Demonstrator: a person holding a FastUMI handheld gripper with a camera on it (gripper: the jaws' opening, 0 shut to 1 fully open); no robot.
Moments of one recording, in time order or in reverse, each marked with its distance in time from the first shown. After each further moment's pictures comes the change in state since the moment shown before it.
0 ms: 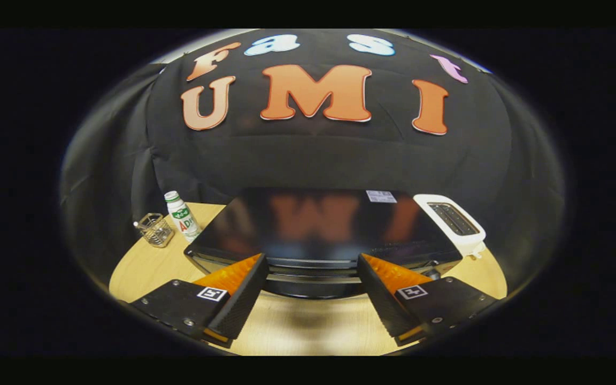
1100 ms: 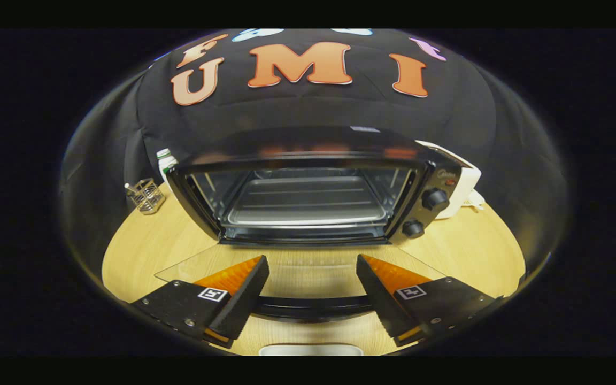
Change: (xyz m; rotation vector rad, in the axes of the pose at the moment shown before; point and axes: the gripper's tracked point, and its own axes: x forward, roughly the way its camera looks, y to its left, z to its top) arm -0.023 -0.013 -0.129 -0.001 0.160 -0.065
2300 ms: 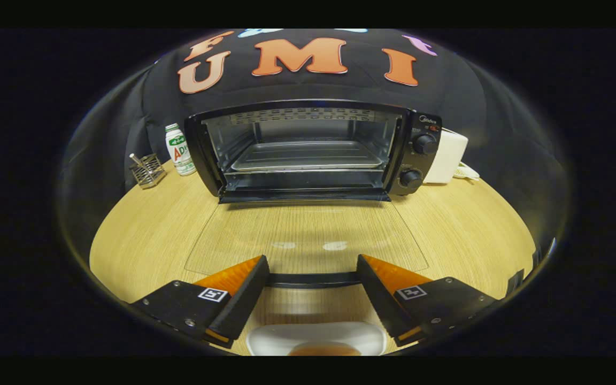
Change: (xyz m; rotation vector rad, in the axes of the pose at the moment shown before) arm -0.013 0.003 -0.081 0.009 0.022 -0.015
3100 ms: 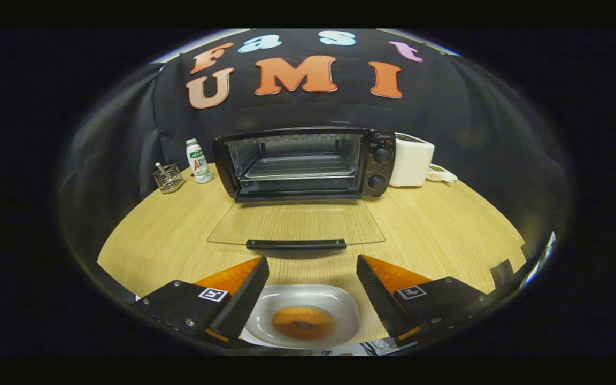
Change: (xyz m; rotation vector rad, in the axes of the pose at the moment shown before) arm -0.096 -0.025 -0.025 0.019 -0.102 0.027
